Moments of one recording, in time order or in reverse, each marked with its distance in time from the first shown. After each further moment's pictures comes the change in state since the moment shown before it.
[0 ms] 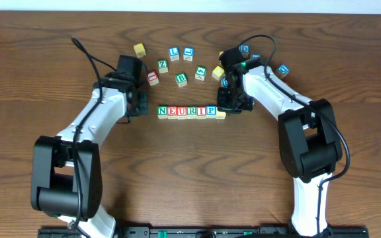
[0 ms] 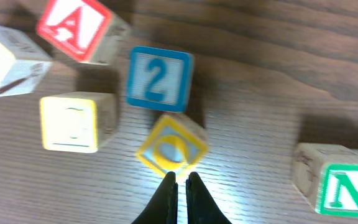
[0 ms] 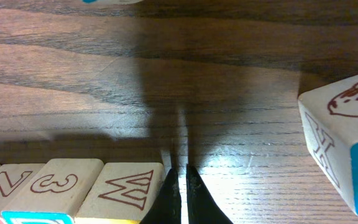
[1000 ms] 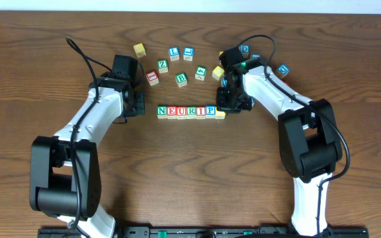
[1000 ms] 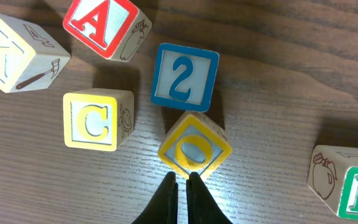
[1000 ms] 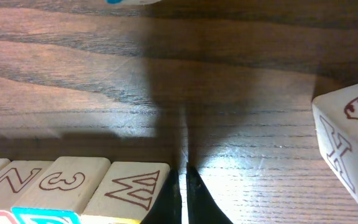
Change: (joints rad) left arm 0.018 0.000 0.001 -0.011 0.000 0.007; right arm -0.001 0.000 0.000 0.009 -0.021 -0.011
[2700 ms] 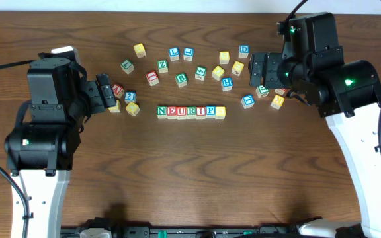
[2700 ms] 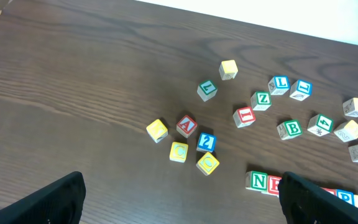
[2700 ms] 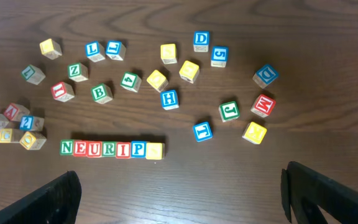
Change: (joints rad) left arm 0.117 -0.657 0.145 -0.217 -0.007 0.018; right arm -0.071 -0.663 0.170 -0.225 0.173 -0.145
